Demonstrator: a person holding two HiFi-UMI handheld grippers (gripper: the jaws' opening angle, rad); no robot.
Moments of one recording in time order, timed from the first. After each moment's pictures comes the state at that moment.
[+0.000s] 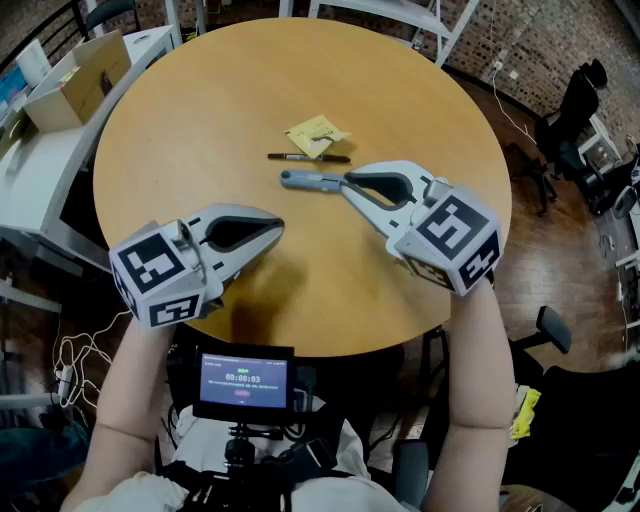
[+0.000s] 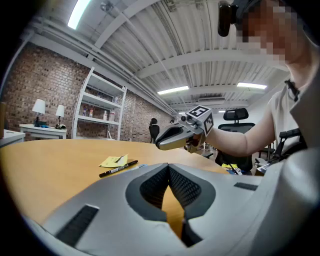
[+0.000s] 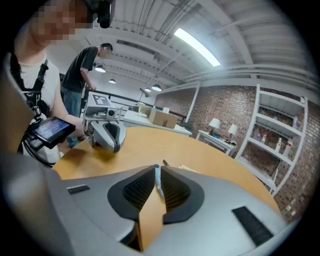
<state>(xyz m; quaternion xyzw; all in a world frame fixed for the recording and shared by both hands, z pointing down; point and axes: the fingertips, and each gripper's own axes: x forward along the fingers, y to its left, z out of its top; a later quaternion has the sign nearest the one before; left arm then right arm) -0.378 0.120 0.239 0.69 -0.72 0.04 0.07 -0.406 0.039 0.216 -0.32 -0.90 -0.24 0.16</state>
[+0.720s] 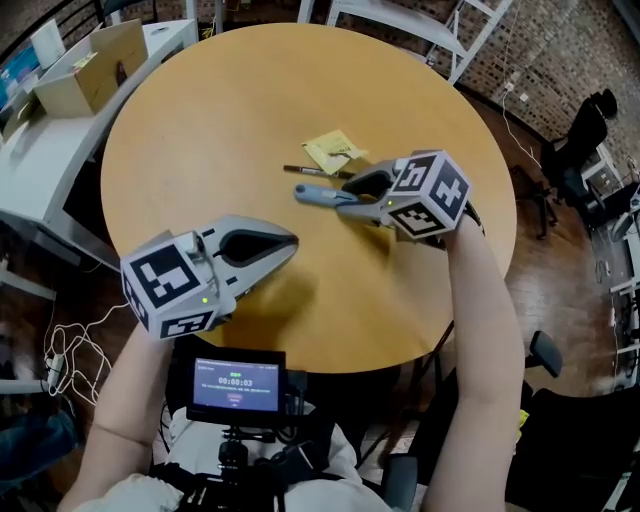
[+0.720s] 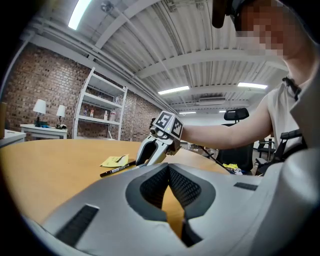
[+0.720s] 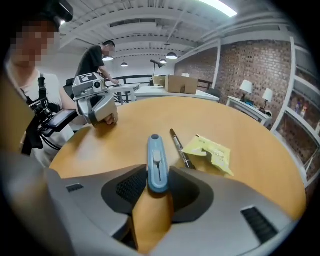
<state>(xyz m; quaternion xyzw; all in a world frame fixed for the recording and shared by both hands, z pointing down) -0.377 0.125 0.241 0.69 -0.72 0.05 0.07 -0.452 0.037 0.306 -0.43 -0.80 -0.22 0.37</state>
